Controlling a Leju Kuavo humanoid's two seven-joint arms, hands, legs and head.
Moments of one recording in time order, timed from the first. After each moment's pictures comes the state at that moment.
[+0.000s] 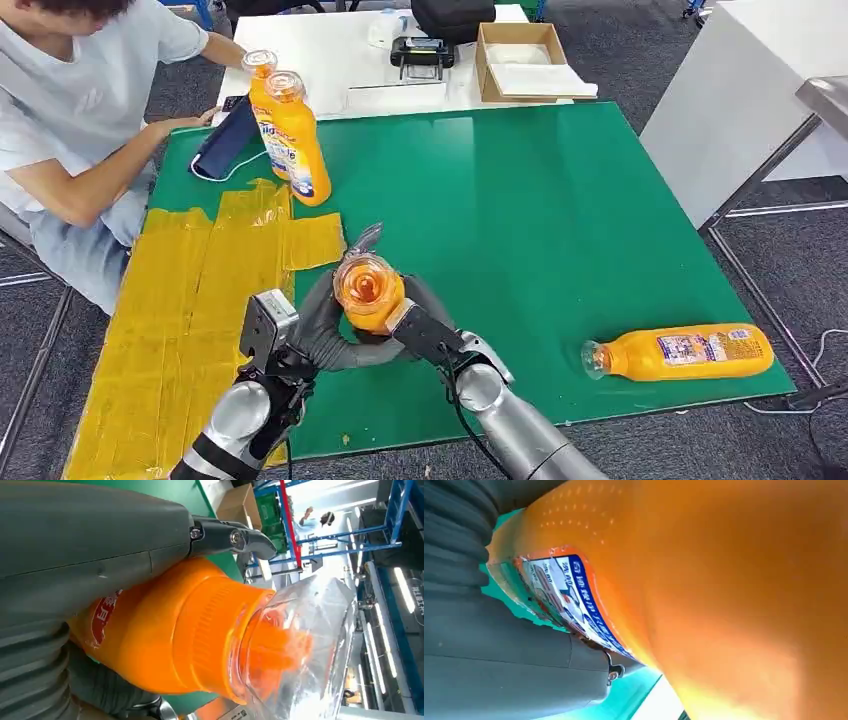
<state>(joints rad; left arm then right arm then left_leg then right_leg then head) -0.21 -0.05 -0.57 -1.49 0.11 -0.08 -0.26 -0.36 0.17 0.63 -1.06 0.23 -0.02 -0.34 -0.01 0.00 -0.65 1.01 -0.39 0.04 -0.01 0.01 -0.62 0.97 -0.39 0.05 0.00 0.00</state>
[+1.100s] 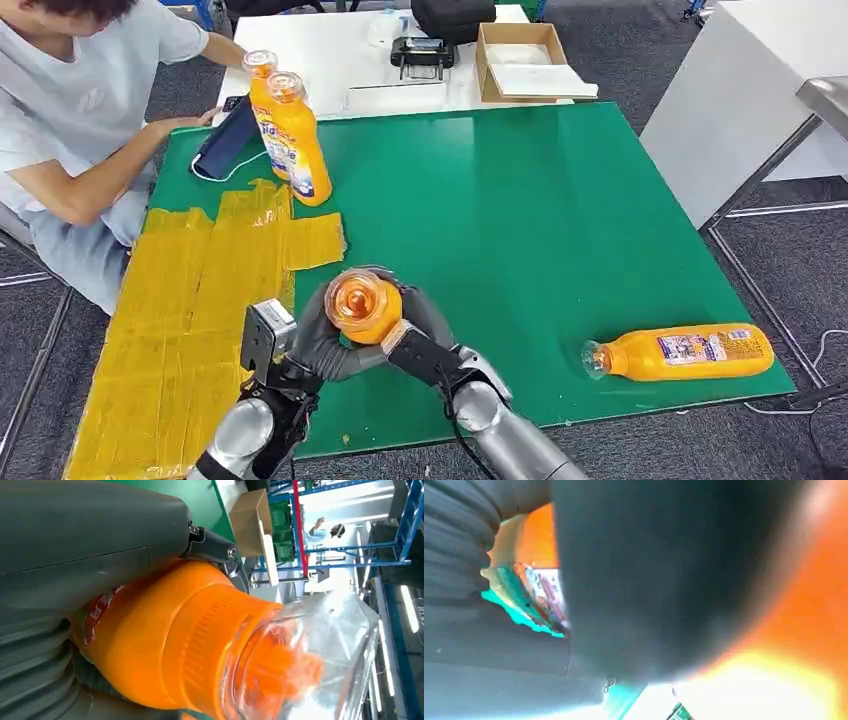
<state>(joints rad) -0.14 -0.06 -0.59 -1.53 0.14 -0.01 -0.29 -0.29 0.17 0.65 -1.12 0.25 -0.08 -0.36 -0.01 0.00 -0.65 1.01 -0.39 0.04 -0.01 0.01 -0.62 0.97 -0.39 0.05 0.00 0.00</state>
